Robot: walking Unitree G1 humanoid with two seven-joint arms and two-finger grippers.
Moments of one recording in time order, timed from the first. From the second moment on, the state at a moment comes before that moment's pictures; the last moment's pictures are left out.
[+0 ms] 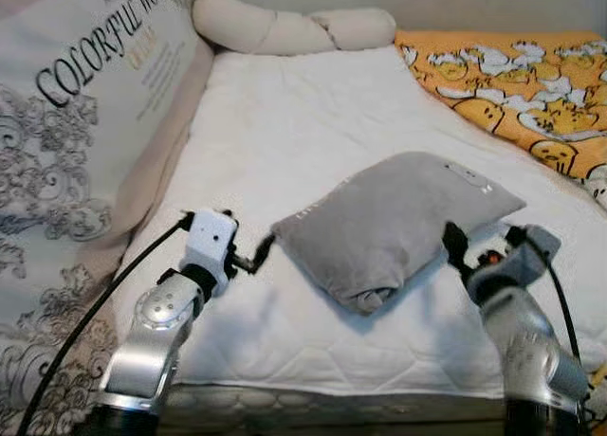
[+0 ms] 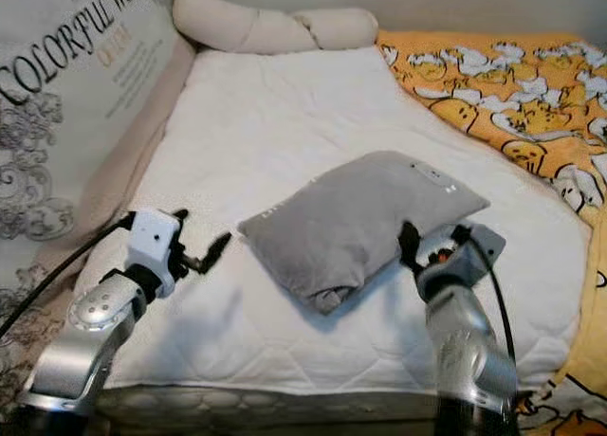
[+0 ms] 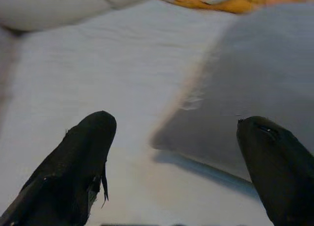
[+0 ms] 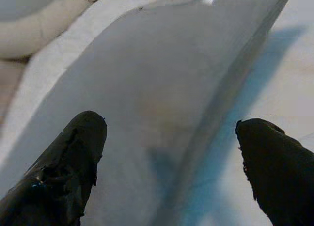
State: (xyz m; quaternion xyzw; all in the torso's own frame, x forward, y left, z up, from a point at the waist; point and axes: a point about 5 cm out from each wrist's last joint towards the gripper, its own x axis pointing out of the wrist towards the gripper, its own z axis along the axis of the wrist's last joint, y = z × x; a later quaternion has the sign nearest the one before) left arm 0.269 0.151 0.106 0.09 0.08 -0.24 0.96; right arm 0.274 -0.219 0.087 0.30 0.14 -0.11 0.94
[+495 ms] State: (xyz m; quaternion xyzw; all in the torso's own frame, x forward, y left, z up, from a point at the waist) left arm 0.252 0.139 0.129 0.03 0.11 -0.47 0.88; right arm 0.306 -0.226 0.052 0.47 0.22 -0.08 0.85
